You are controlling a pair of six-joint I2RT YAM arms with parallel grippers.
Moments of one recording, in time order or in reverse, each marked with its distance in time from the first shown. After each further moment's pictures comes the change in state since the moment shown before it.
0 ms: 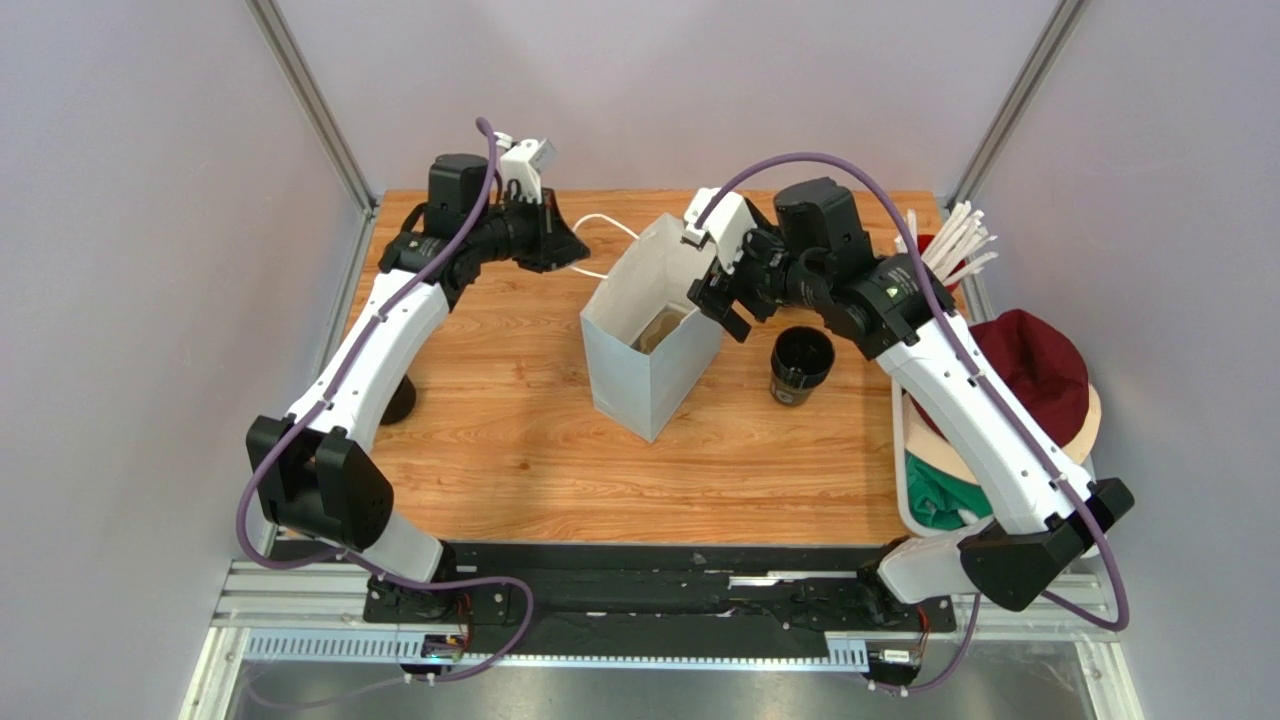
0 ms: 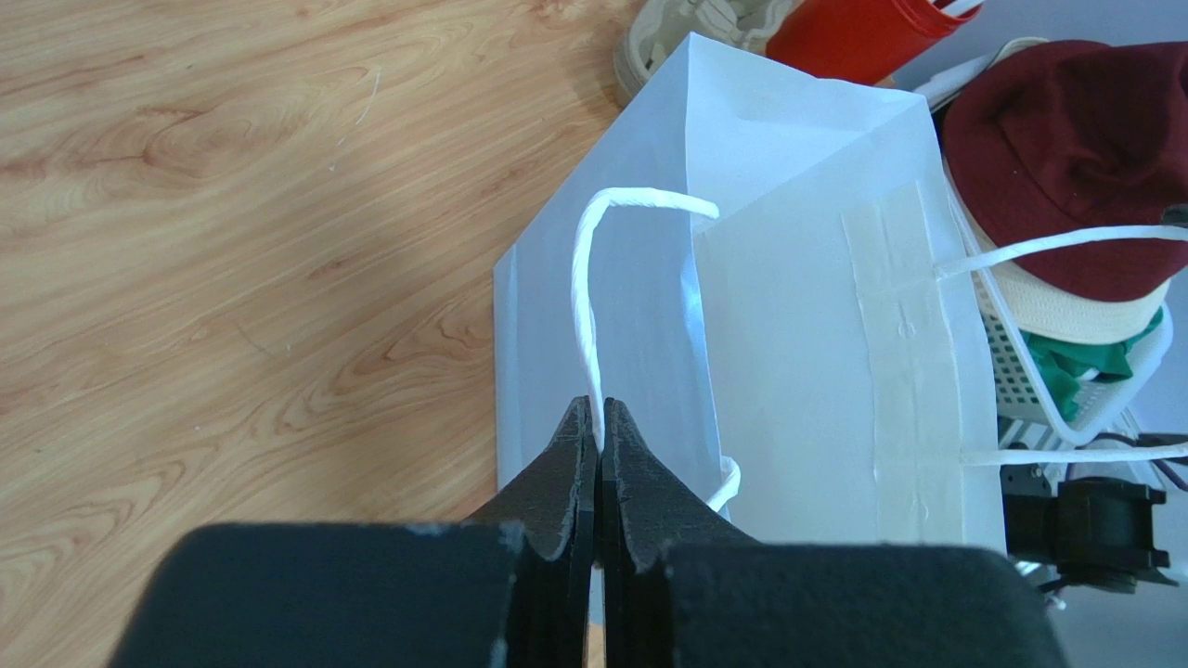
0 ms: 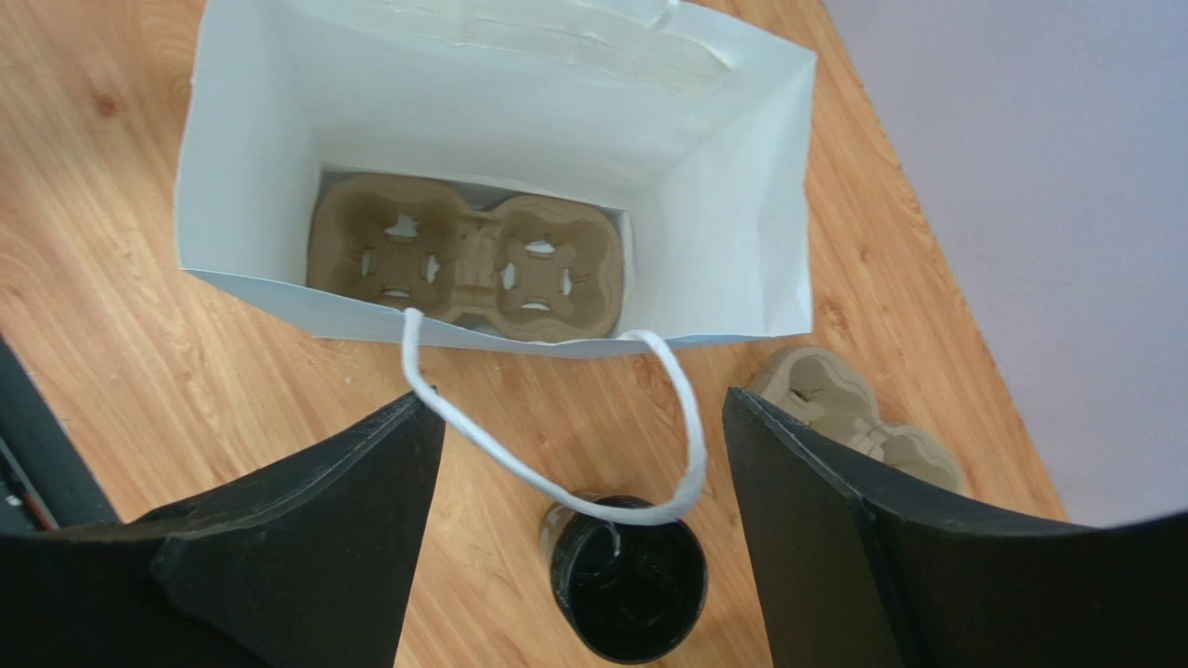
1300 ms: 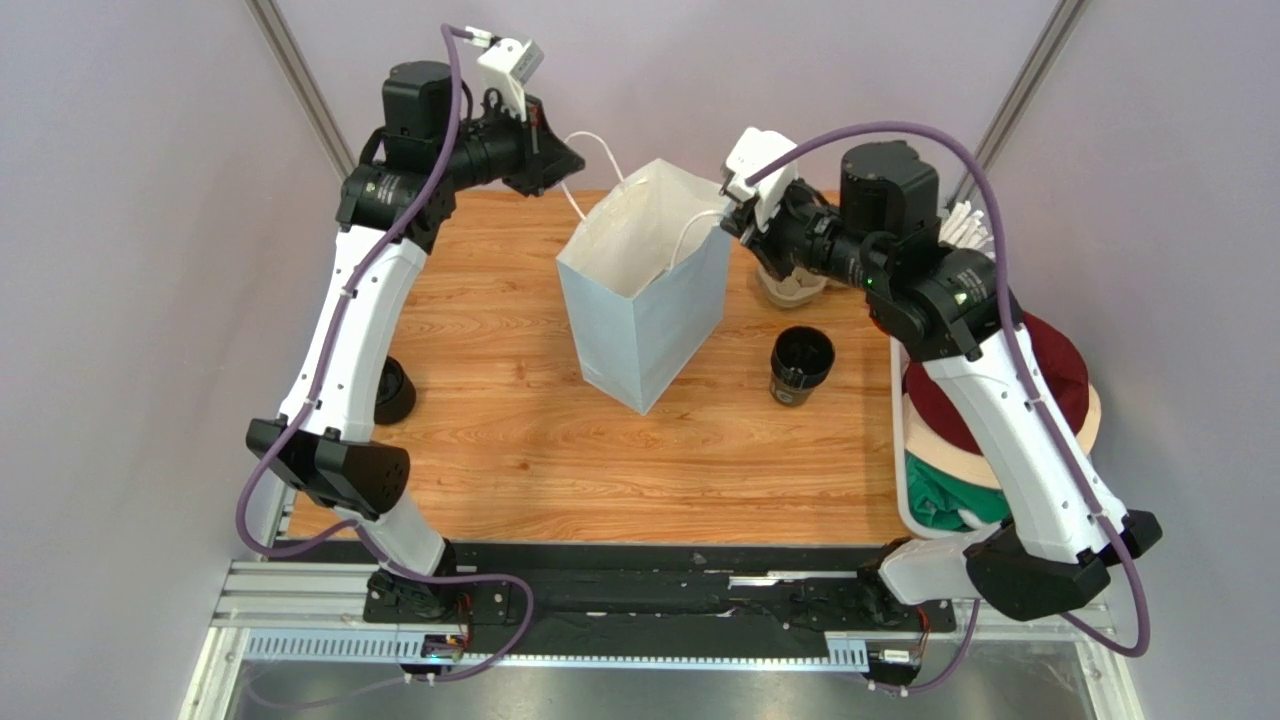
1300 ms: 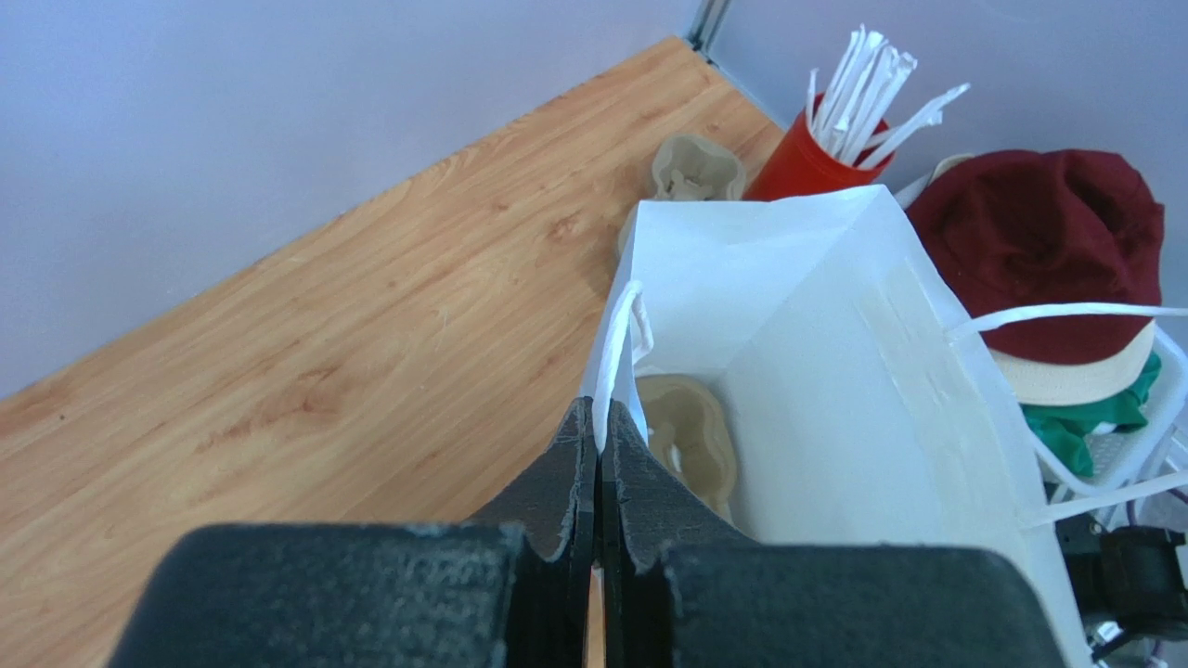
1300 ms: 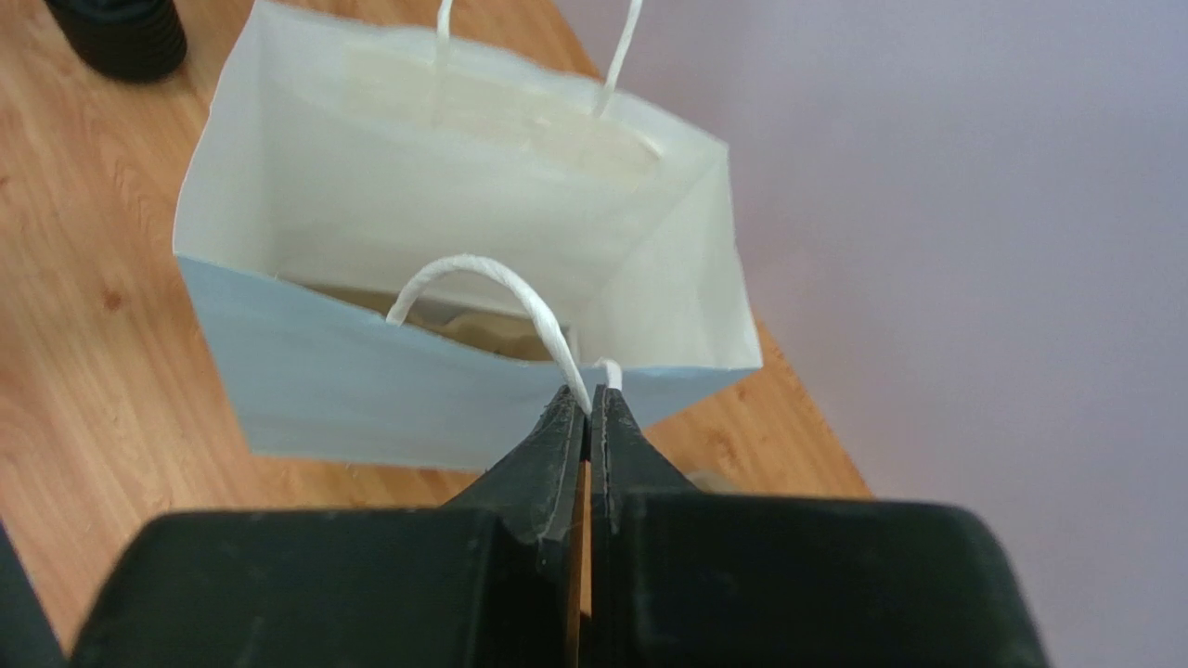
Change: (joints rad) left arm 0.000 0.146 0.607 -0.243 0.007 0.127; right arm -0.021 -0.015 0.245 0.064 -0.047 0.006
